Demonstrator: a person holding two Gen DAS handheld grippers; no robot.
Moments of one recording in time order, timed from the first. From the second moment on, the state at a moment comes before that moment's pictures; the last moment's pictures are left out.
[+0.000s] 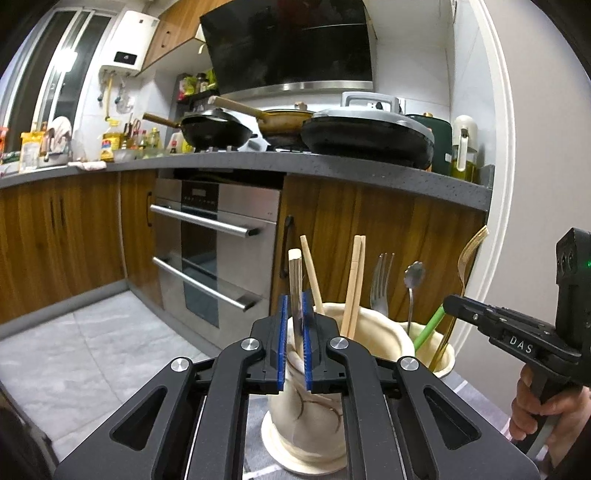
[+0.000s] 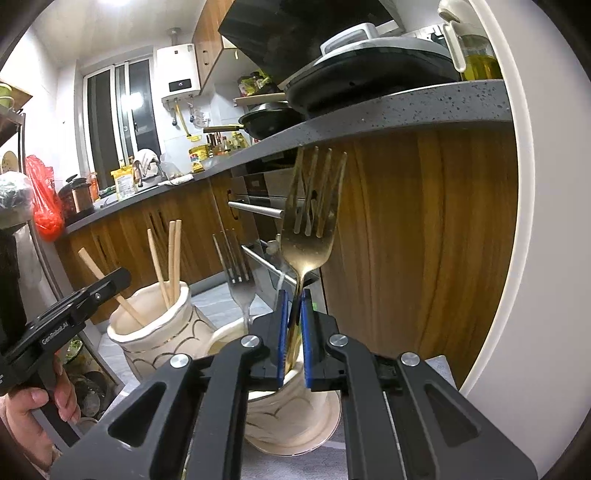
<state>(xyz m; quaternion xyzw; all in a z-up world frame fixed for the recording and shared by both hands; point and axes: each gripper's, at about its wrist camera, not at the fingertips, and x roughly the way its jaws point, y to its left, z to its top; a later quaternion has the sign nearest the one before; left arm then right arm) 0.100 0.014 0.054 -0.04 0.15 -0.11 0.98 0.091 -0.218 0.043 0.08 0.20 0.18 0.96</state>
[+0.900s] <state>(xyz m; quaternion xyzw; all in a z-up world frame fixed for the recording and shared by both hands) 0.050 0.019 0.078 -0.03 0.15 -0.09 0.98 0.047 -0.235 0.044 0.06 0.23 0.17 0.96</state>
